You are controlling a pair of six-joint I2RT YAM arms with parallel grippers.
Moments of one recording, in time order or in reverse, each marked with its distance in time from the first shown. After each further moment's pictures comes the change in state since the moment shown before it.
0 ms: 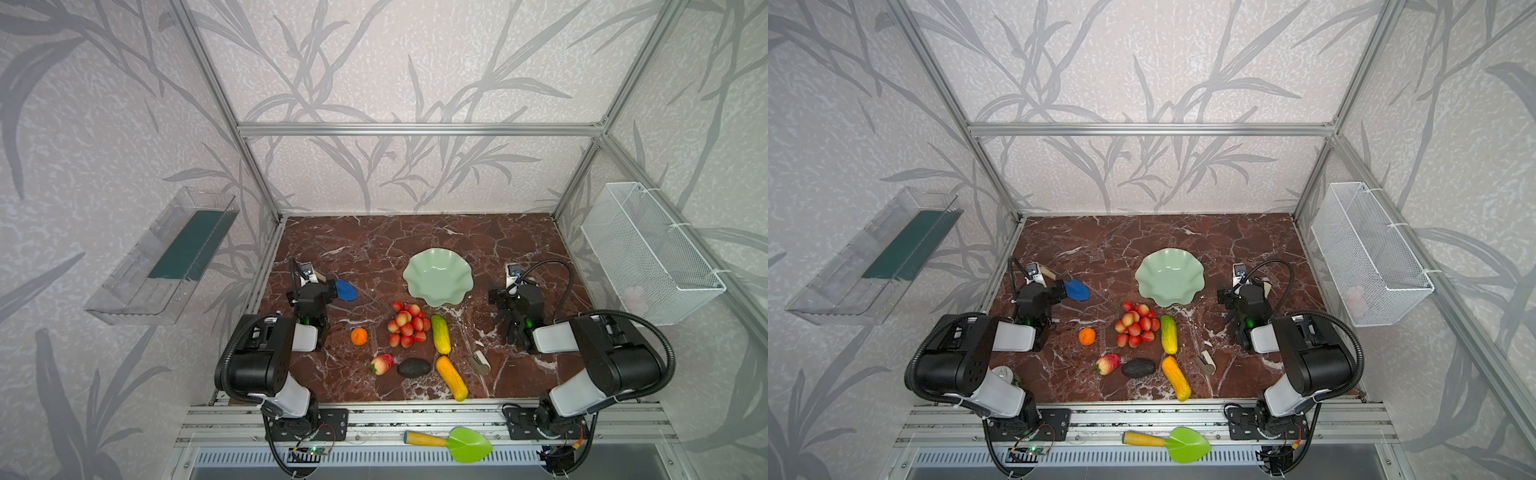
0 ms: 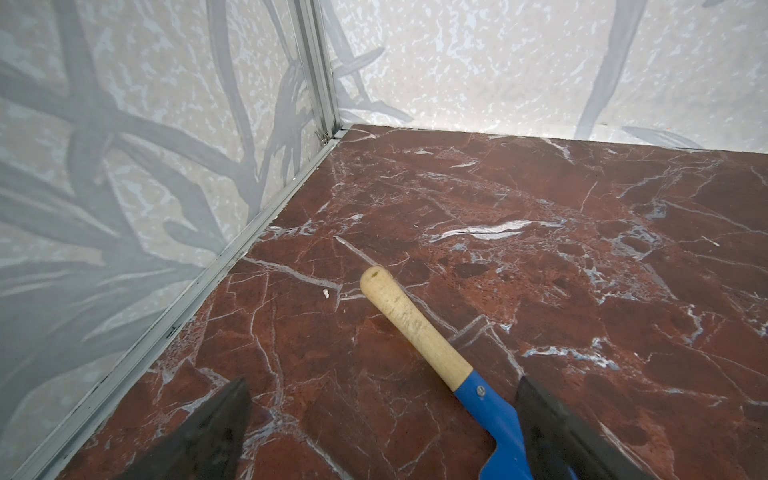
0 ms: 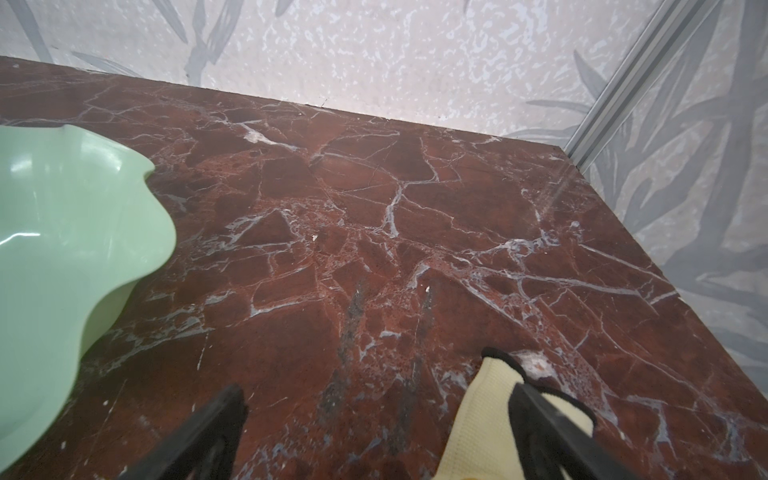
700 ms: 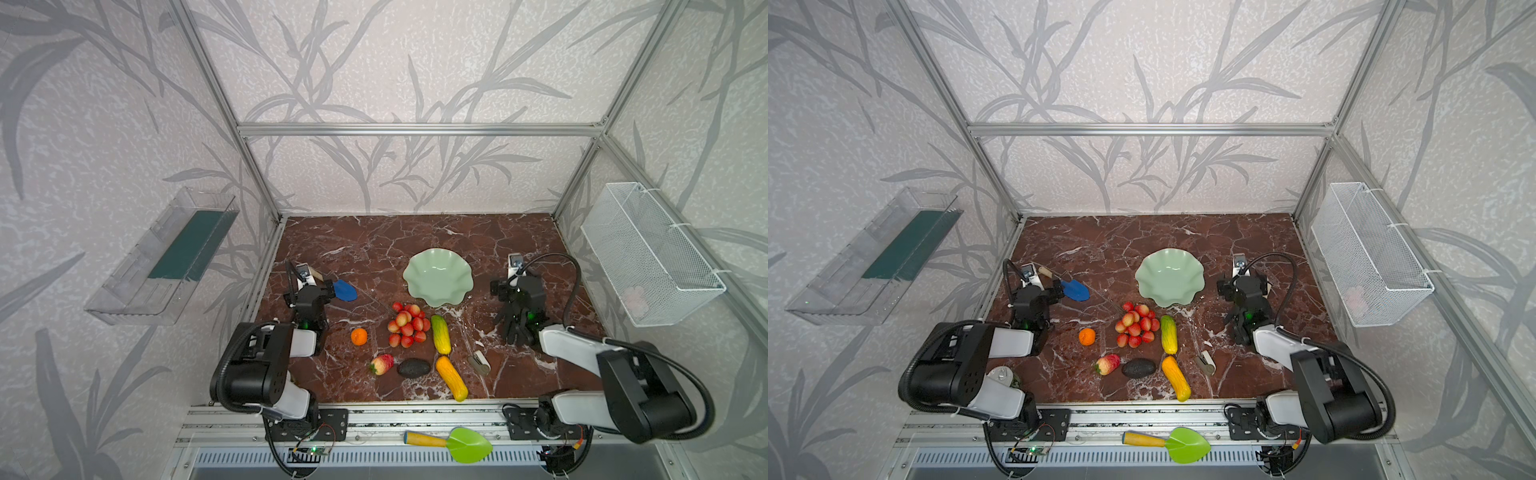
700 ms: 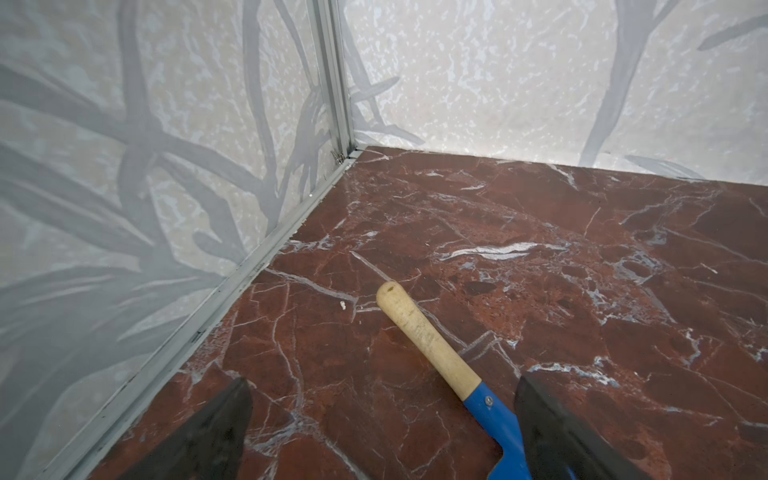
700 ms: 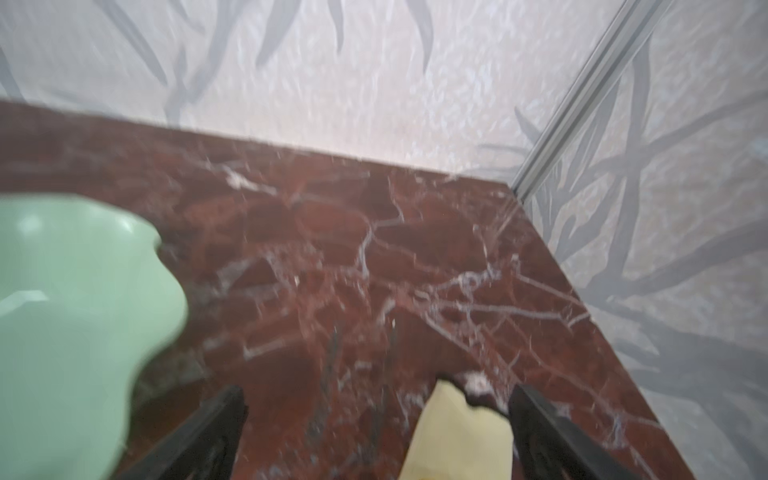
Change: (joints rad) left arm -0.026 -0.130 -0.033 -0.030 -0.062 0.002; right arm 0.080 -0.324 0.182 -0.425 0.125 0.056
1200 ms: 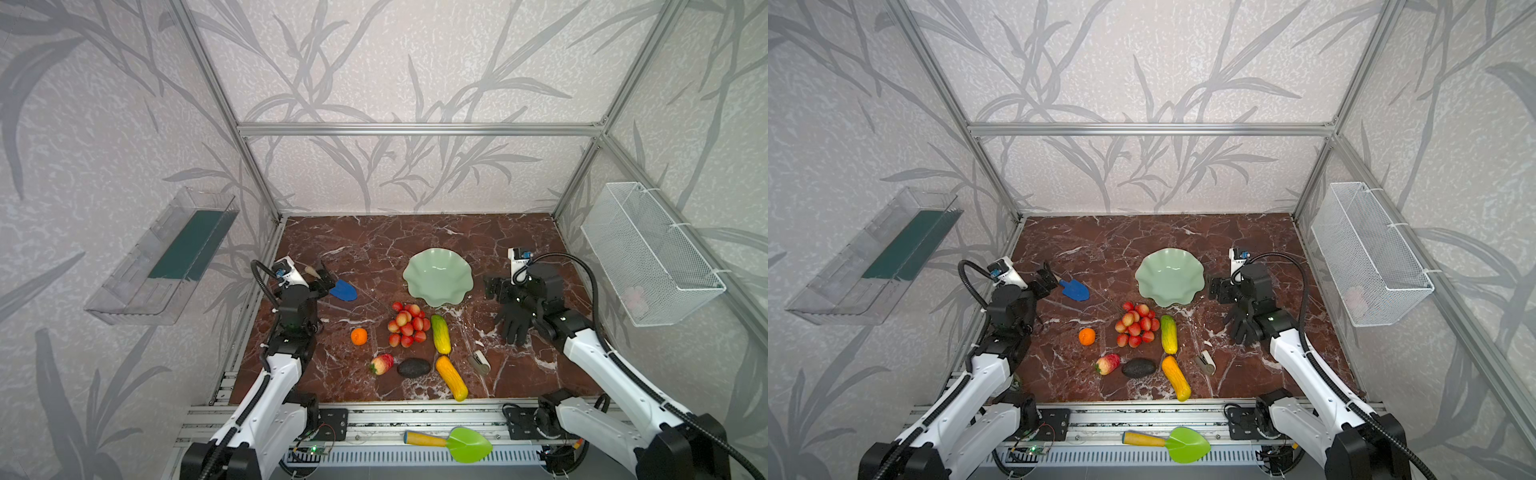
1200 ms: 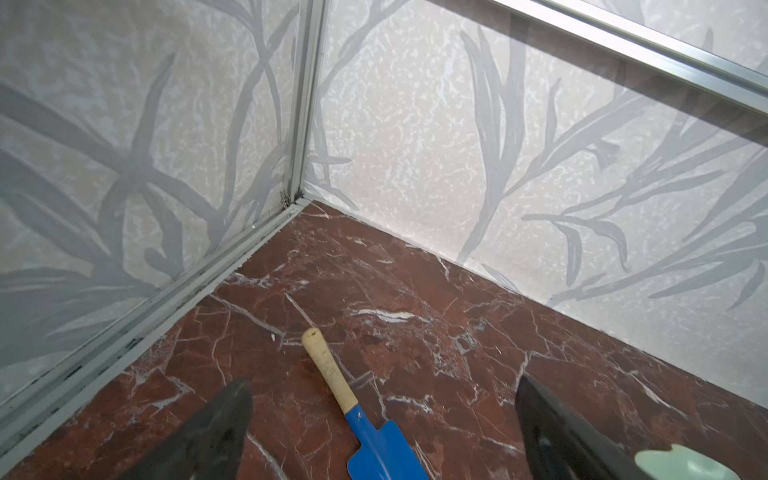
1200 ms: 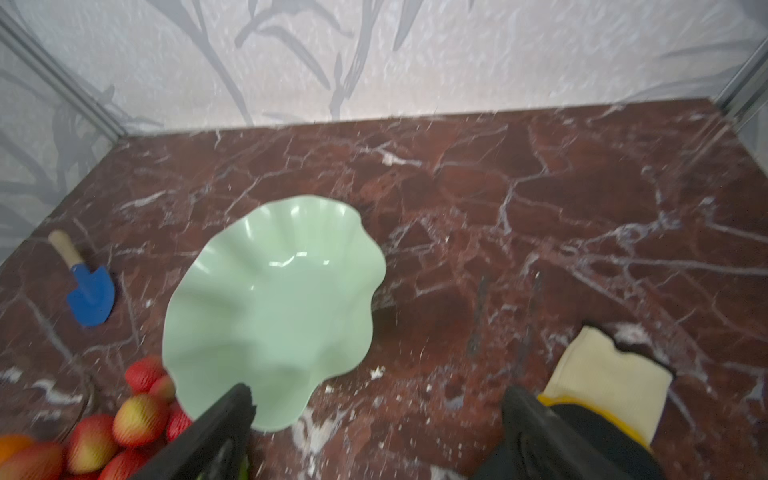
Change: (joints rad) left arm -0.032 -0.590 0.091 -0.610 0.132 -0.355; right arm 0.050 -0.282 0.149 -0.710 -0.343 0.249
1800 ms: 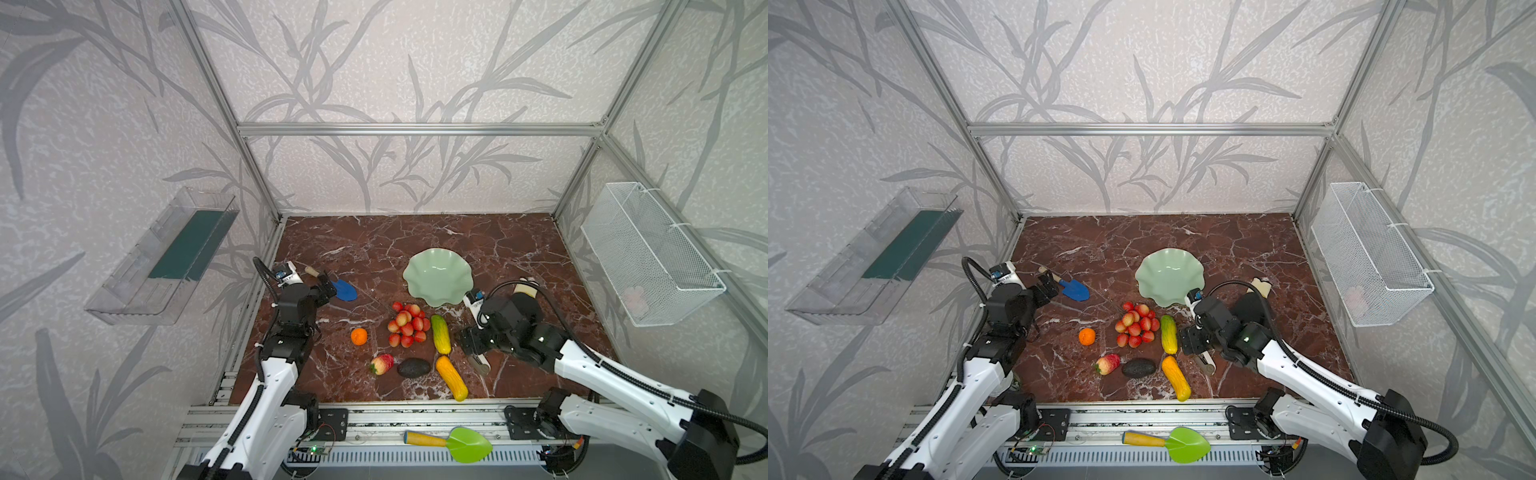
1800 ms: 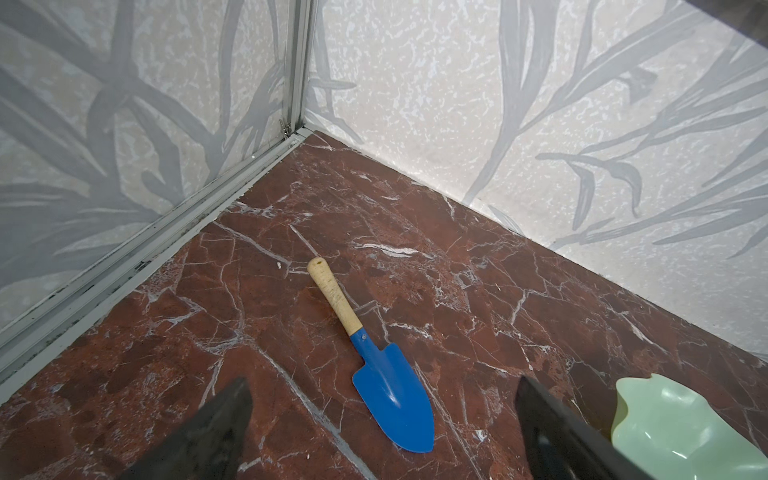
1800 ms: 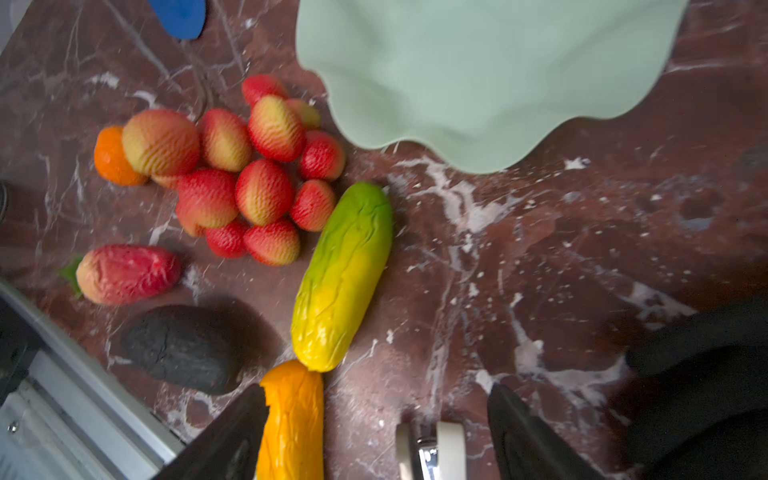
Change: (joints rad) left arm 0.000 -0.056 0.069 -0.289 0.051 -0.071; right arm 0.529 0.014 -0.026 -0.319 0.055 0.182
